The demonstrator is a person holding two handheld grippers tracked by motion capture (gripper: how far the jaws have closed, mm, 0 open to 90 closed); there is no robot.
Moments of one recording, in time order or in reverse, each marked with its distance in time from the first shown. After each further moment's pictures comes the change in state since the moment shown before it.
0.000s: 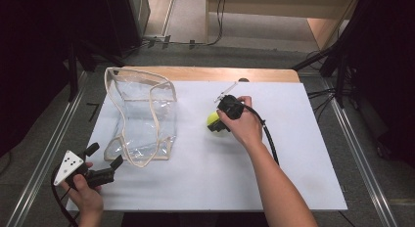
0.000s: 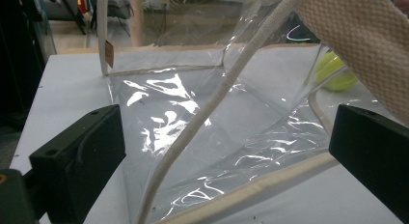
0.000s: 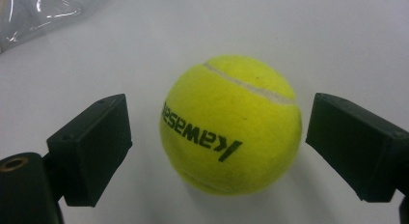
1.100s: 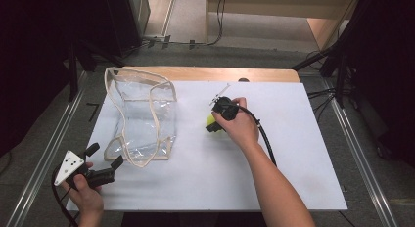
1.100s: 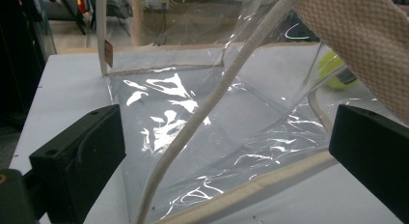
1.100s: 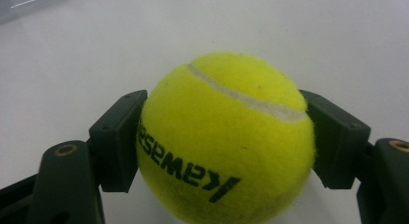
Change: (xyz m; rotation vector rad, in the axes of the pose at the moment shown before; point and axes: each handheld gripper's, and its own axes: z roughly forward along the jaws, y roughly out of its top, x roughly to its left) left arm -0.001 0.000 0.001 0.000 0.000 0.002; right arm 0.004 0.007 0.013 0.070 -0.021 -0.026
